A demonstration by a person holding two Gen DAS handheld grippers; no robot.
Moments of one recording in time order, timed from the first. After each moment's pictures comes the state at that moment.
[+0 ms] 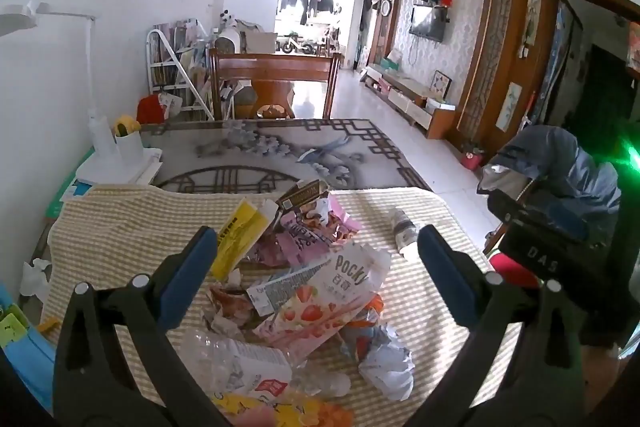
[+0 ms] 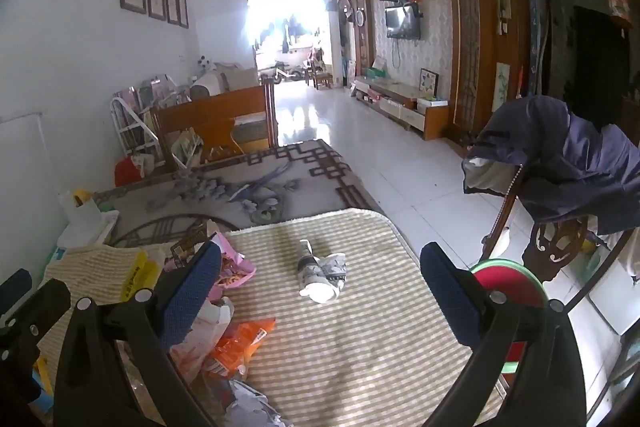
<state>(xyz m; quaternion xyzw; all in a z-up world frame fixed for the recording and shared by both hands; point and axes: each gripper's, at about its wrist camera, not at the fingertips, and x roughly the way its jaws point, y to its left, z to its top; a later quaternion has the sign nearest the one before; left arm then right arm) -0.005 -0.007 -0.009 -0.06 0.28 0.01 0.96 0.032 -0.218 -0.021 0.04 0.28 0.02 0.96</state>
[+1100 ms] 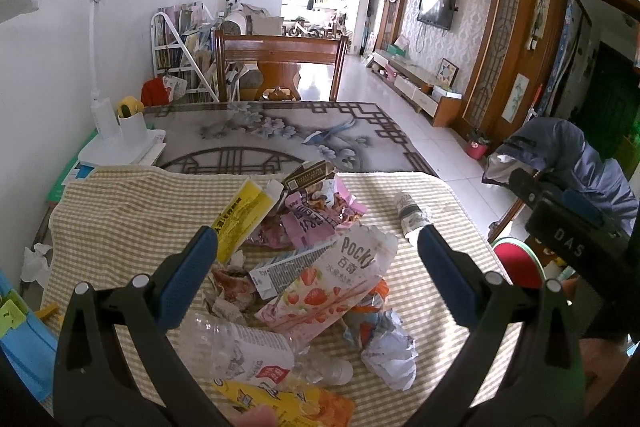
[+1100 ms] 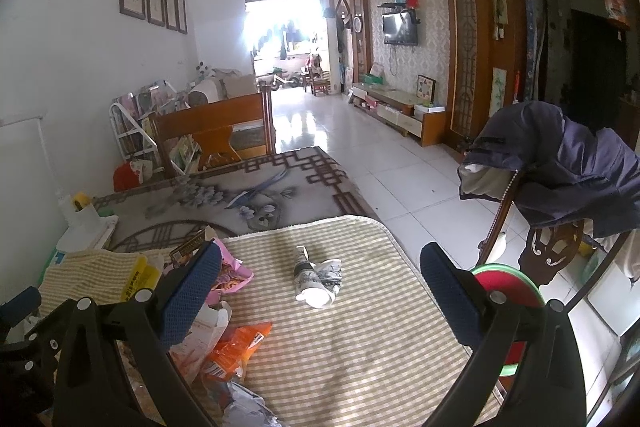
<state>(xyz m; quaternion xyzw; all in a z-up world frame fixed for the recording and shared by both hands) -0.002 -0.003 -0.015 -0.07 0.31 0.01 0.95 0.027 -0.222 -0.014 0.04 0.26 0.02 0.96</state>
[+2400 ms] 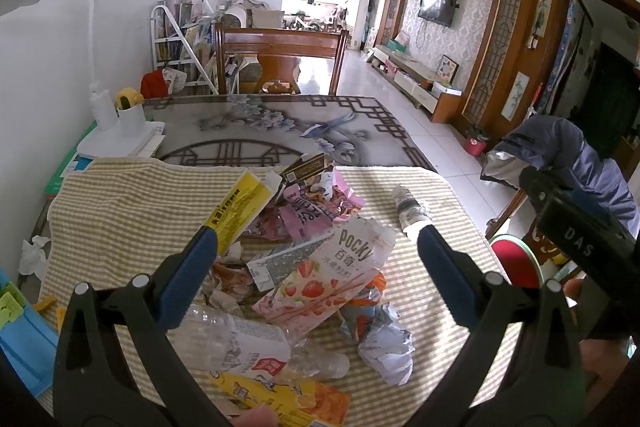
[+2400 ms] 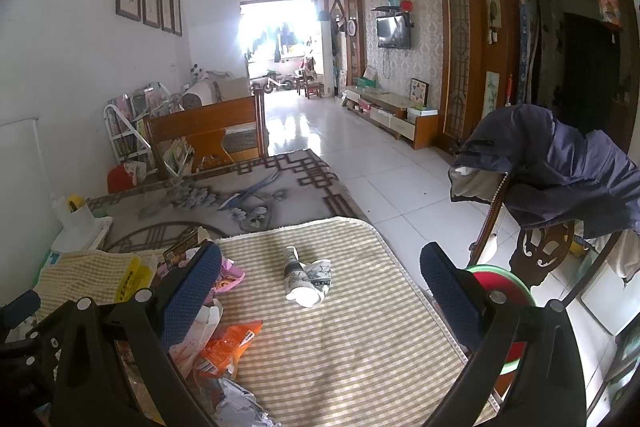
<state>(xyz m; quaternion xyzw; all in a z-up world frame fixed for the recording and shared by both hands) -0.004 -0.005 -0.018 -0.07 0.32 0.01 0.94 0.021 -0.232 -0.011 0.03 0.26 0.00 0.96</state>
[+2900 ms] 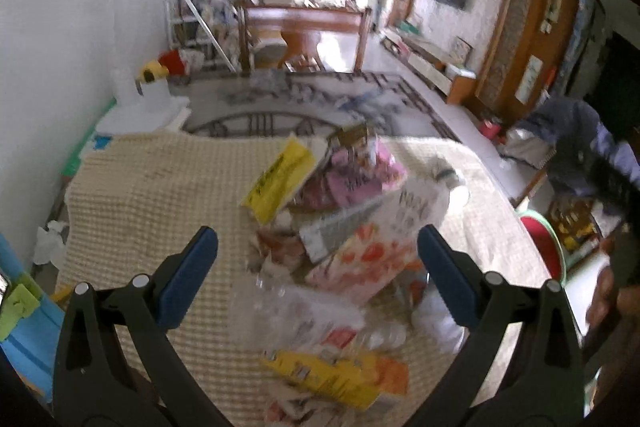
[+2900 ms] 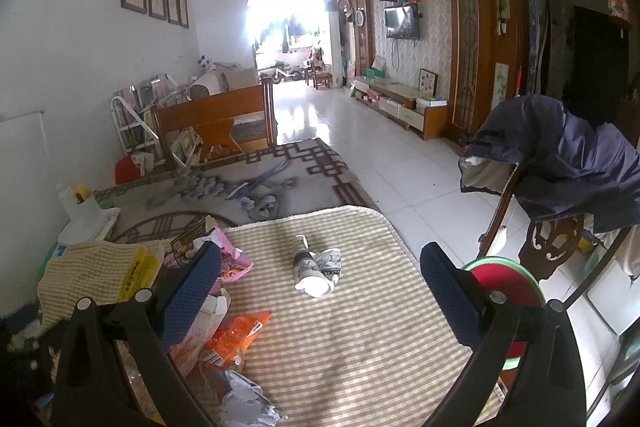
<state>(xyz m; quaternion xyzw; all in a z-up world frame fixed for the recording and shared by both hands) -0.020 0.048 -0.046 -0.06 0.36 0.02 0.93 0.025 -0.223 -0.020 0.04 0.28 0.03 0.96</state>
